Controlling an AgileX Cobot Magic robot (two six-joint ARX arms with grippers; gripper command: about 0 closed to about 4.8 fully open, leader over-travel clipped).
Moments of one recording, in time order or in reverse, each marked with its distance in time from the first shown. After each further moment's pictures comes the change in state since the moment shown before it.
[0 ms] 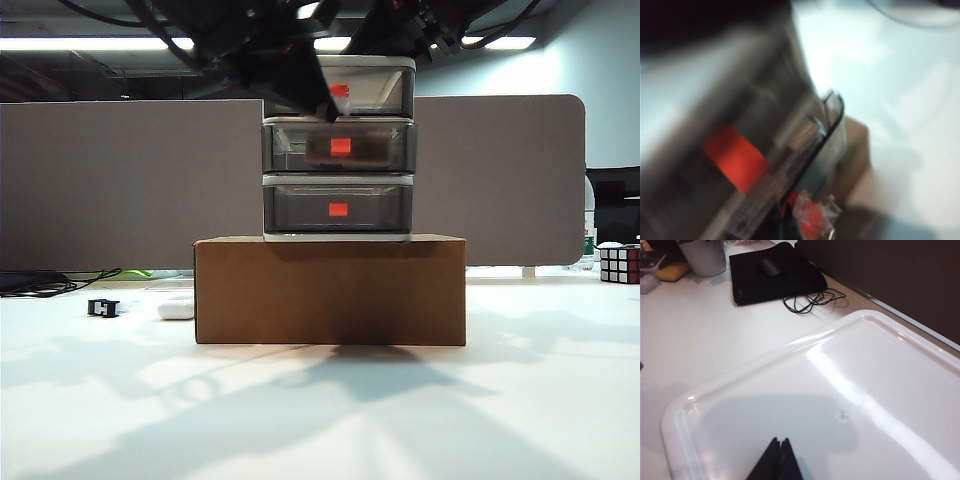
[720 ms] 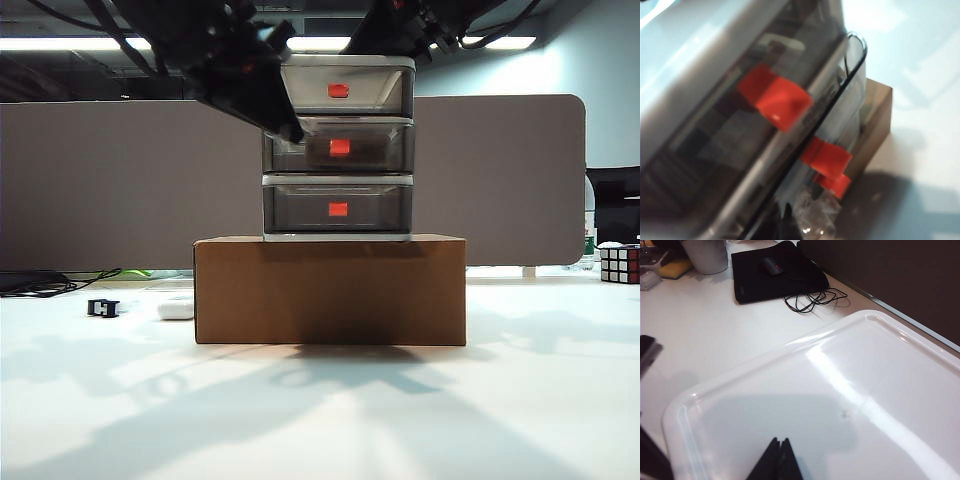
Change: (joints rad) left arm 0.085 -0.011 0.000 -0.099 0.045 0.066; right arm 0.000 -0.001 0.001 -0.009 -0.002 -0.018
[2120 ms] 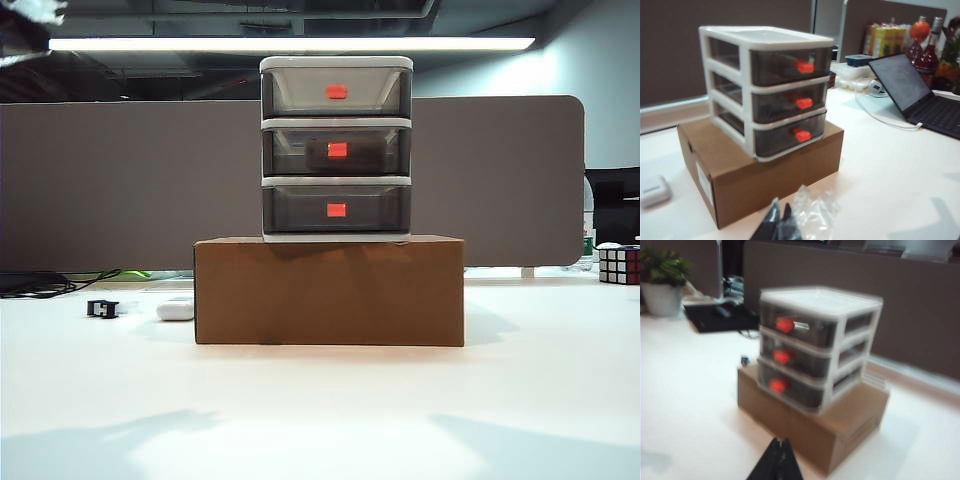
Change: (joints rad) left arm -0.010 -1.297 -0.852 0.100 0.000 -0.430; right arm -0.012 -1.536 -1.026 -0.071 0.278 0.086
